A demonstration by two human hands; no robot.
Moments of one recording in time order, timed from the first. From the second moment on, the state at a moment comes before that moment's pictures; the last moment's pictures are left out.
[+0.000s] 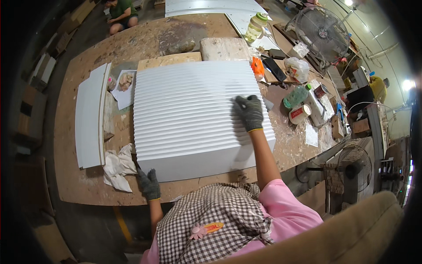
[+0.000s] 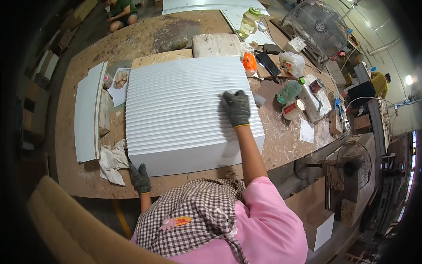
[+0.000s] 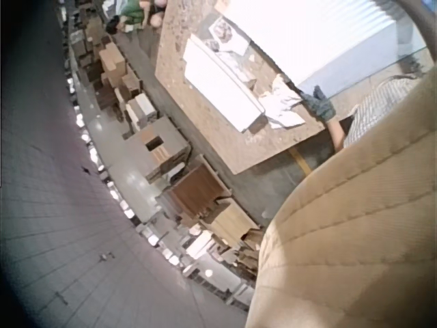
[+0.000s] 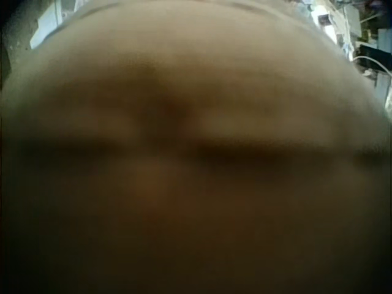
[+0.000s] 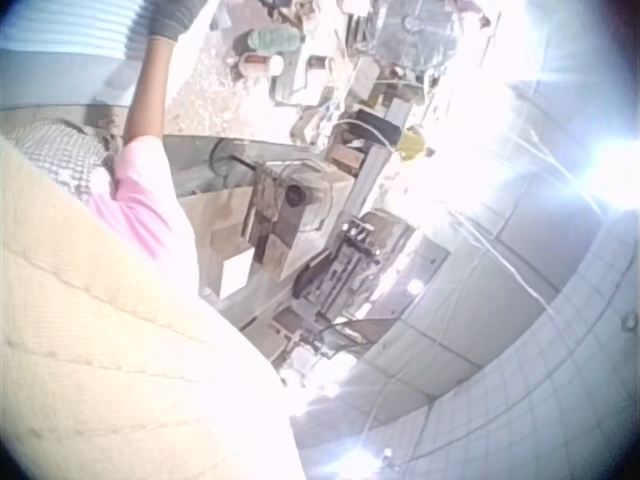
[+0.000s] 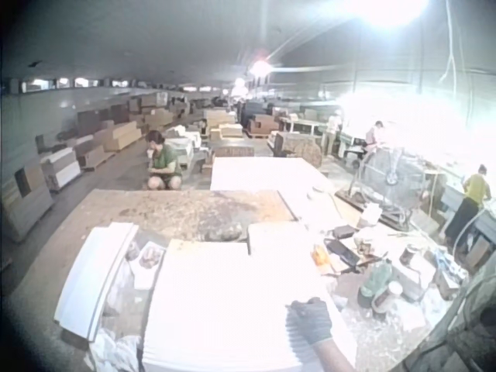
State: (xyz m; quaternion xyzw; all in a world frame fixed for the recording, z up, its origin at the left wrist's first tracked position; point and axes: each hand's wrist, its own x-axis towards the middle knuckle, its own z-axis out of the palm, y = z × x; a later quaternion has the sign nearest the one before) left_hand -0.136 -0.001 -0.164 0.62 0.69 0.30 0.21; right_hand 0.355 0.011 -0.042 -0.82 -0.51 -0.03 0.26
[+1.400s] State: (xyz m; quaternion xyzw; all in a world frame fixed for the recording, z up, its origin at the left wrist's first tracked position) left_hand -0.148 -0.003 -0.172 0.65 0.68 0.29 0.18; right_hand 0.378 0.042 -0.036 -0.77 -0.54 0.00 0.34
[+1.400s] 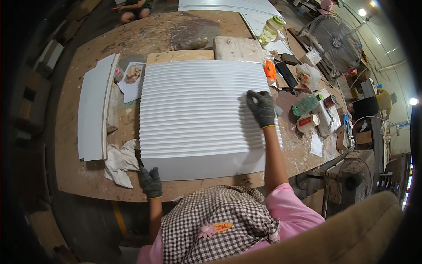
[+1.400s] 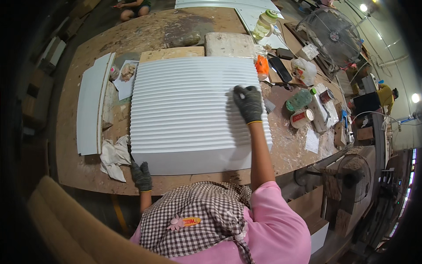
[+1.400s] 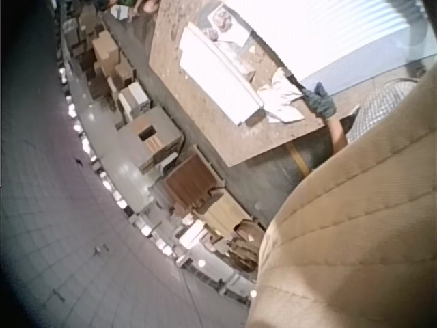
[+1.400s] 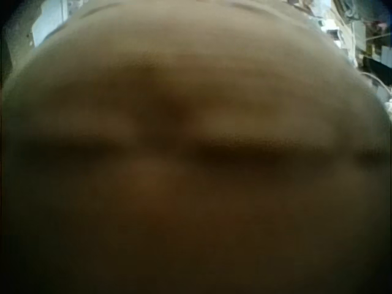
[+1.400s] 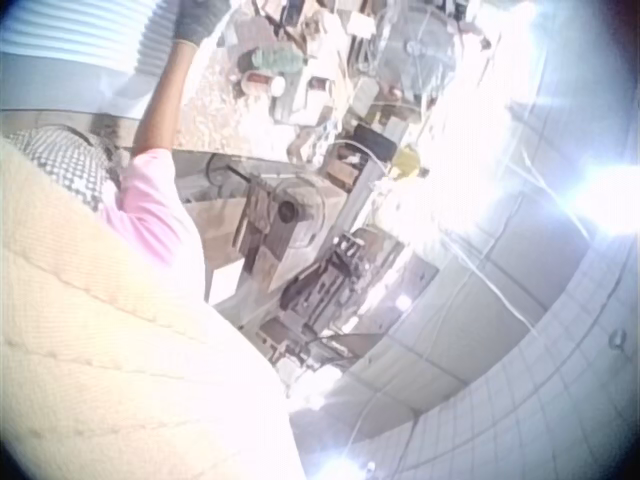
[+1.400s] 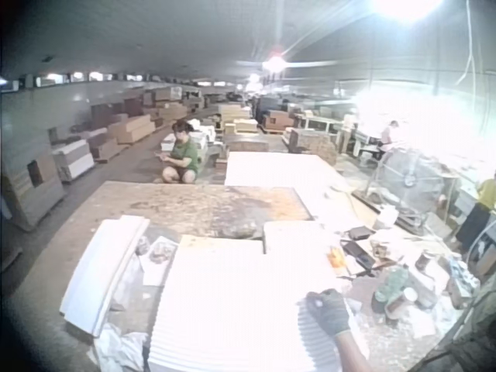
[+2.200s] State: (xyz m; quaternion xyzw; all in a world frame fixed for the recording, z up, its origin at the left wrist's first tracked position) left_hand -0.143 -0.002 -0.169 0.68 0.67 0.29 0.12; right_hand 0.273 0.100 -0.062 -0.74 -0.62 -0.05 0.27
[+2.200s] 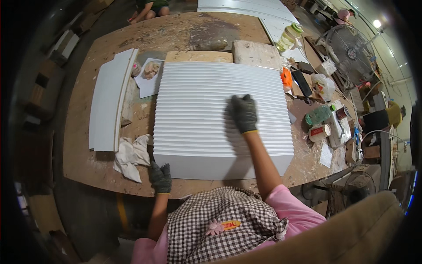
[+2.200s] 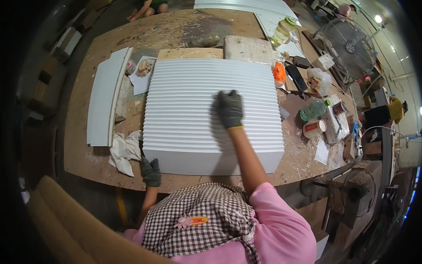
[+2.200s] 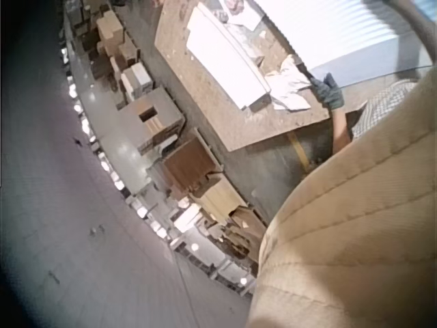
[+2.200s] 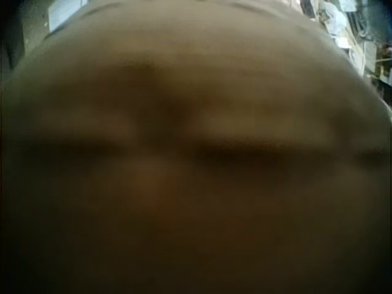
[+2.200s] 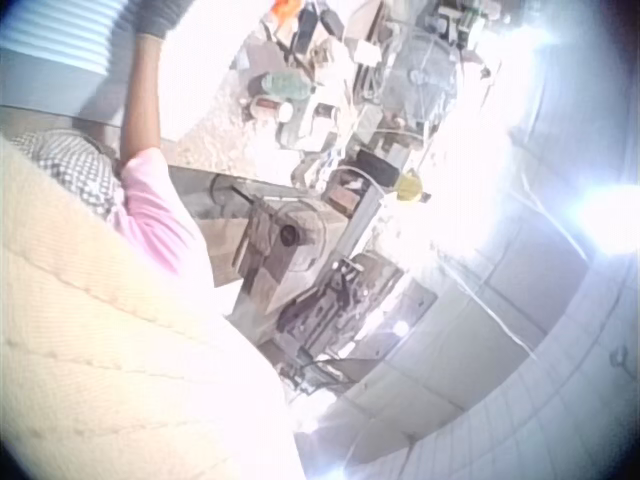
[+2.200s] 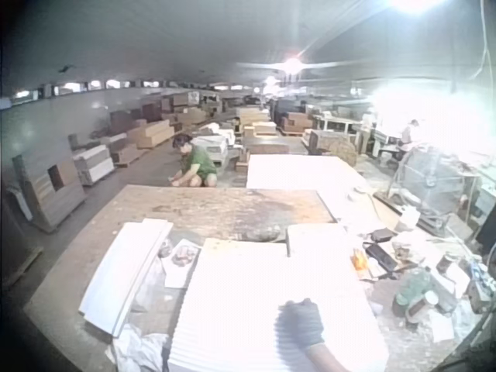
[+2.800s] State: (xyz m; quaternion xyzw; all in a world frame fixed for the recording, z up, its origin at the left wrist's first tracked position) left_hand -0.184 0.030 -0.087 0.61 0.74 0.23 -0.12; right_hand 0.348 0.045 -0.065 -0.75 -0.58 -0.05 0.32
